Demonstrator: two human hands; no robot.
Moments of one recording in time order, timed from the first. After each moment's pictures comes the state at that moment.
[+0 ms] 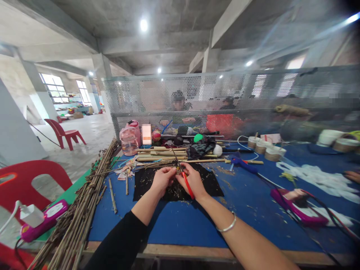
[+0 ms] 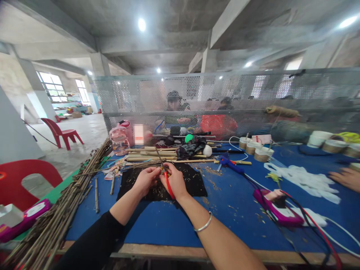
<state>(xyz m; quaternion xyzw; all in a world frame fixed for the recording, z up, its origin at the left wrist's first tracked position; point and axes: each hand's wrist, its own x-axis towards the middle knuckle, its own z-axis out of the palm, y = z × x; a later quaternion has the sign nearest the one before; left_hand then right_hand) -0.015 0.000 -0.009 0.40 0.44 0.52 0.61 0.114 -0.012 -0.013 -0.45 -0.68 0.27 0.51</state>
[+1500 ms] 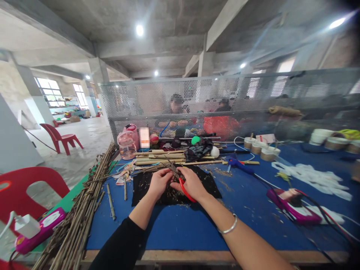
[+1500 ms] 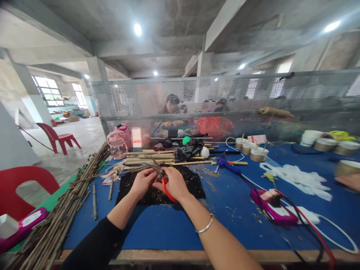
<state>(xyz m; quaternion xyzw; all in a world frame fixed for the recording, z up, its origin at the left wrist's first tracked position) -0.022 0.003 -0.006 0.50 0.36 0.55 0.56 0.130 -0.007 -0.010 -0.46 -0.79 0.04 0.39</state>
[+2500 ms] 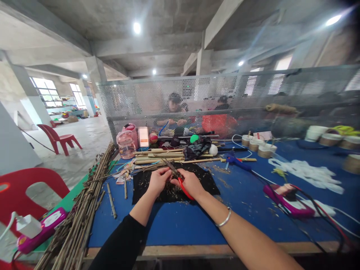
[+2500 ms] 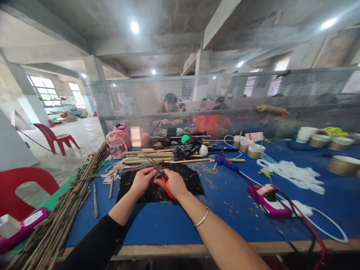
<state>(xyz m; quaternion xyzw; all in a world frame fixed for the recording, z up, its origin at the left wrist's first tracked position) -0.023 0.005 -0.008 0.50 0.39 0.55 0.55 0.128 -0.008 -0.015 -0.51 -0.78 0.11 0.35</state>
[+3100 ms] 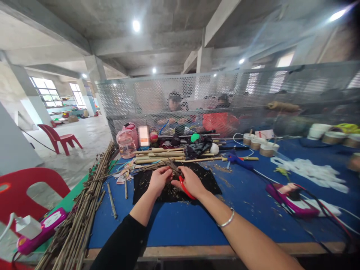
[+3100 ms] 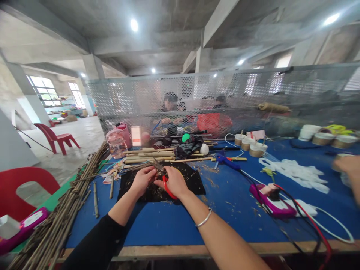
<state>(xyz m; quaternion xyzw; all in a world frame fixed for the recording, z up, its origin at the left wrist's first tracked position) -0.023 0.007 -0.008 0.44 0.38 0.54 0.61 0.129 -0.002 -0.021 -0.50 -0.79 0.05 0.36</state>
